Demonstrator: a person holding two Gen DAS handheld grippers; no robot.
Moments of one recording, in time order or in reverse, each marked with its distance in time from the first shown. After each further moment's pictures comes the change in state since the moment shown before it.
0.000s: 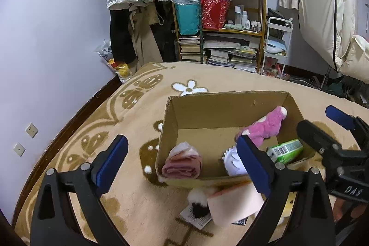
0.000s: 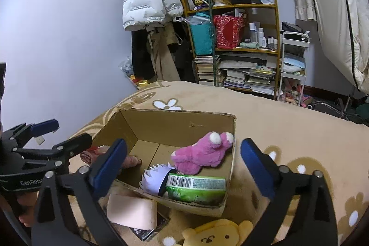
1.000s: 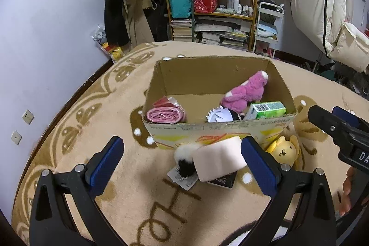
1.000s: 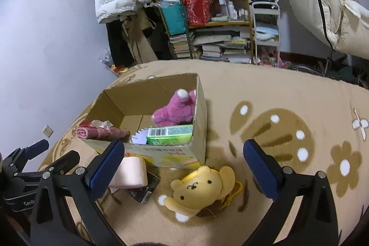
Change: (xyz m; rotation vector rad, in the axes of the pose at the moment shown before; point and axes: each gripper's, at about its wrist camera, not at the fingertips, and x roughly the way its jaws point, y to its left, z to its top) left arm -0.026 -0.017 -0.048 0.009 0.096 -0.046; right arm -0.039 -0.028 -0.037 0.155 0.143 -0.101
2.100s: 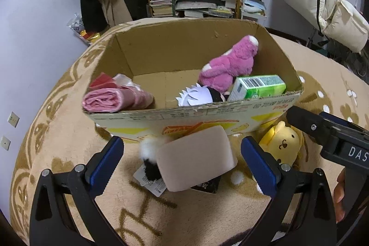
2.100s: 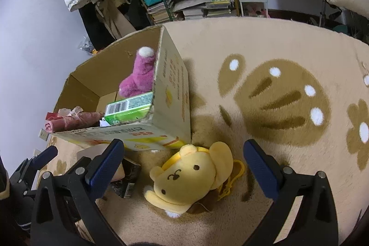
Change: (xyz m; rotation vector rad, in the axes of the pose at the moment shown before) left arm 0.068 -0.041 -0.011 0.066 0.124 -0.073; right arm 0.065 -0.035 -0.020 0.162 0.204 -0.020
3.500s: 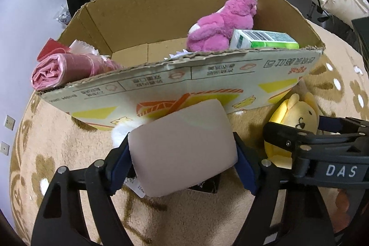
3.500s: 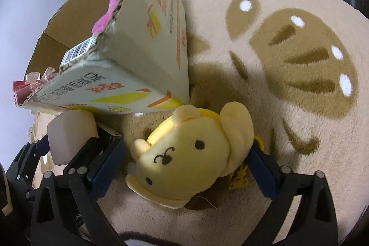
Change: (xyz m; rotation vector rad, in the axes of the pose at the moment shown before) left arm 0.045 -0.006 -0.026 0.066 0.107 -0.012; right arm 0.069 0.012 -0.023 -0.012 0.273 -0.046
